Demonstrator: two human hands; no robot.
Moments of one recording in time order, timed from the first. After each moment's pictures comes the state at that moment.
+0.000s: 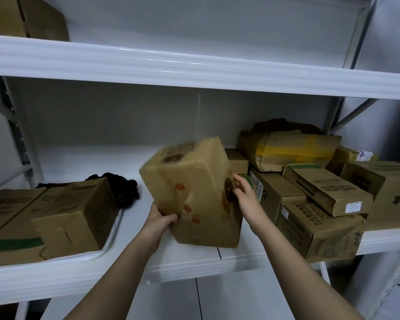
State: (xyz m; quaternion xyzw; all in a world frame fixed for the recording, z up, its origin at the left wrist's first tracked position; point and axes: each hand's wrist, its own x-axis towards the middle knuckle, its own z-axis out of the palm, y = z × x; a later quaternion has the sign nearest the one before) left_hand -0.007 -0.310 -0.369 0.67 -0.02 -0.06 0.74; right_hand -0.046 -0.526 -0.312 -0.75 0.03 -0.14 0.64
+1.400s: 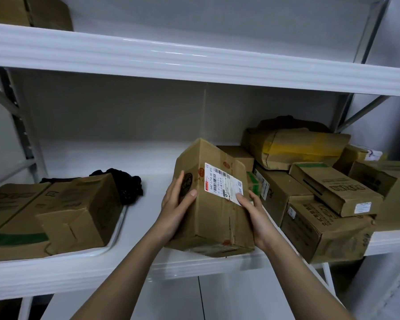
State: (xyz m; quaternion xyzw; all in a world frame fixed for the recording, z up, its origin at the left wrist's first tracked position) left_hand -0.017 -0.319 -0.348 0.75 -0.20 0.03 0.63; right_hand -0.052 -0.532 -0.350 -0.57 0.09 -0.04 0.81
